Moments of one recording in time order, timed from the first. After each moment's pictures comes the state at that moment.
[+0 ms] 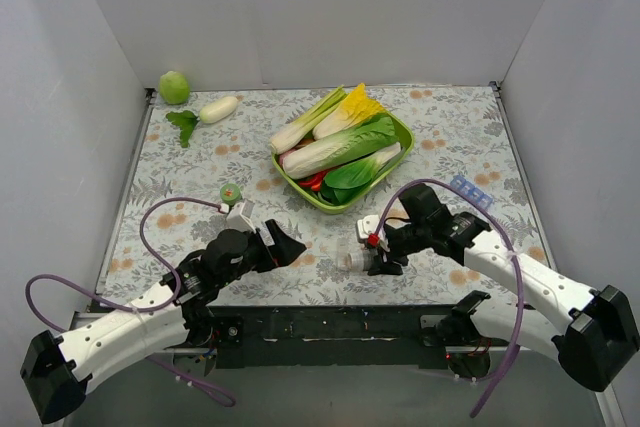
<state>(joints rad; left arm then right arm) -0.87 0.58 0.30 -0.15 -0.12 -0.97 0.70 0.98 0.66 -0.57 -0.76 -0.77</state>
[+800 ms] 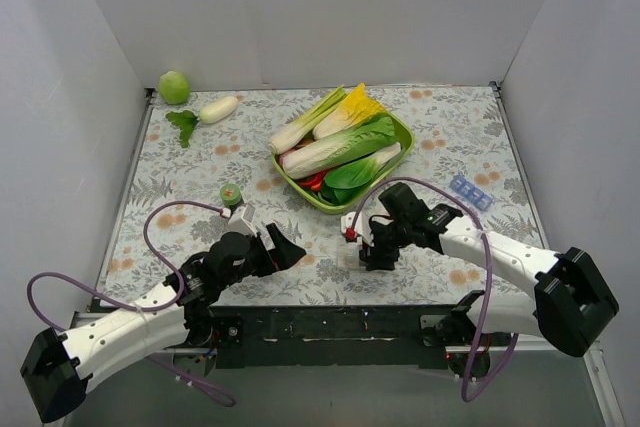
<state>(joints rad) -0.87 0.62 0.25 -0.13 -0.10 -1.02 0.75 1.21 0.68 -0.51 -0.54 -0.71</state>
